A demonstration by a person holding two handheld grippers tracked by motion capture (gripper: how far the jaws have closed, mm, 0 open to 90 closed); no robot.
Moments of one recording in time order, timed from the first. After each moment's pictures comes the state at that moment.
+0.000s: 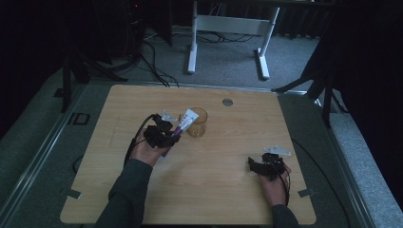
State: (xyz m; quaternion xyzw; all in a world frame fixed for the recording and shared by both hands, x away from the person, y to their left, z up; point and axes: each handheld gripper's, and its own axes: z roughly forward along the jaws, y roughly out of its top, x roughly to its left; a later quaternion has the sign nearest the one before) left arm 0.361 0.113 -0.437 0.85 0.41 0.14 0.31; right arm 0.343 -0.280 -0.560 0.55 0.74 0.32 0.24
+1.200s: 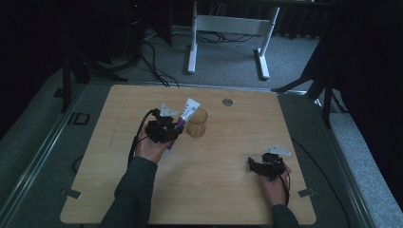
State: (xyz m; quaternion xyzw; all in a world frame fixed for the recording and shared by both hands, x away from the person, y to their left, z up) left arm 0.363 0.107 -0.423 0.81 0.42 0.17 0.37; right arm 0.343 -0.280 -0.560 0.55 0.74 0.32 0.24
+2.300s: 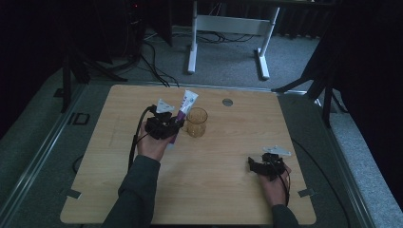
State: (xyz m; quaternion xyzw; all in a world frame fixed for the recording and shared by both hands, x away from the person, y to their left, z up) left arm 0.366 0.109 -0.415 0.77 0.44 0.19 0.42; right arm 0.343 -0.280 -0.560 0.55 0.74 0.32 0.24
